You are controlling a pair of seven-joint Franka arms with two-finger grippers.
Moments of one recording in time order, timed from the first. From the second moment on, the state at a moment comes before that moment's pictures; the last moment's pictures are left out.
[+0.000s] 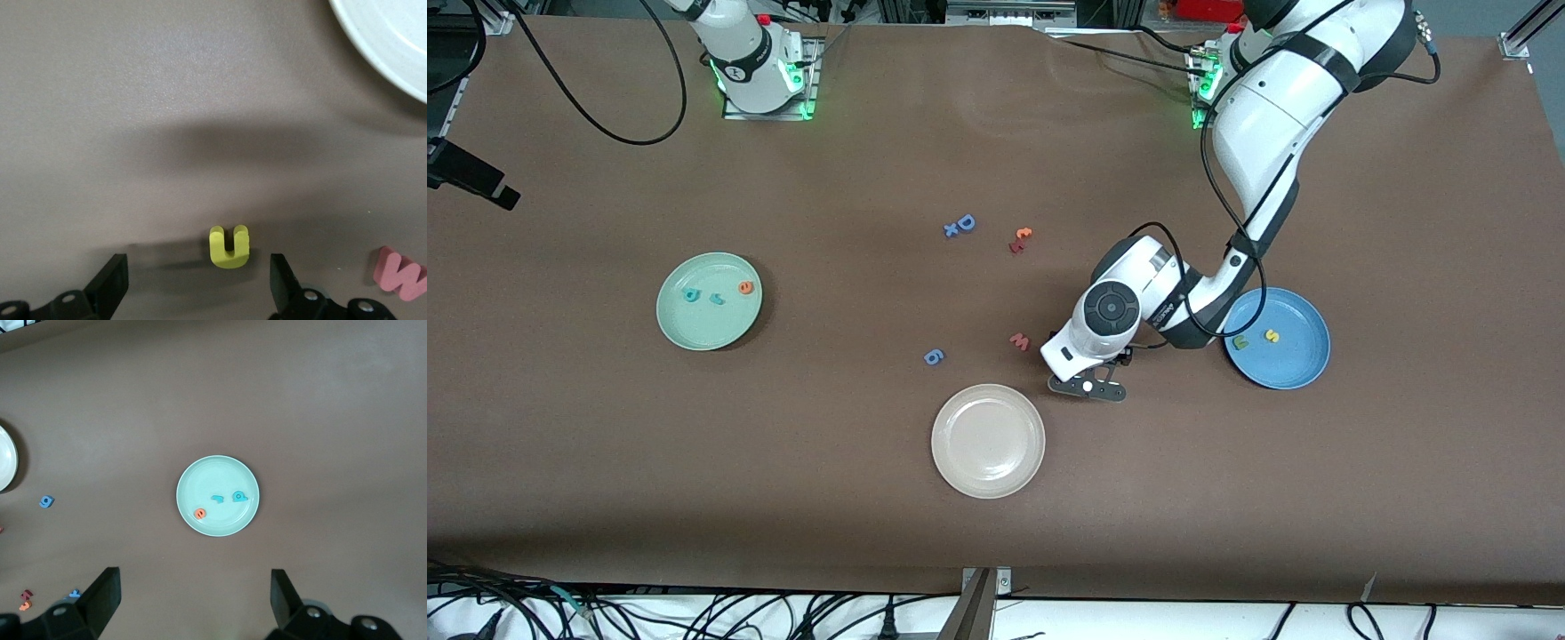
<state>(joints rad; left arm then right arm) -0.24 0.89 -0.37 -1.43 0.31 2.17 -0.53 0.03 0.04 -0.10 -1.42 0.03 1.45 0.22</state>
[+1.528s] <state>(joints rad) -0.28 0.93 -0.37 -1.38 0.31 2.17 -0.59 0.03 0.04 -0.10 -1.42 0.03 1.45 0.22</state>
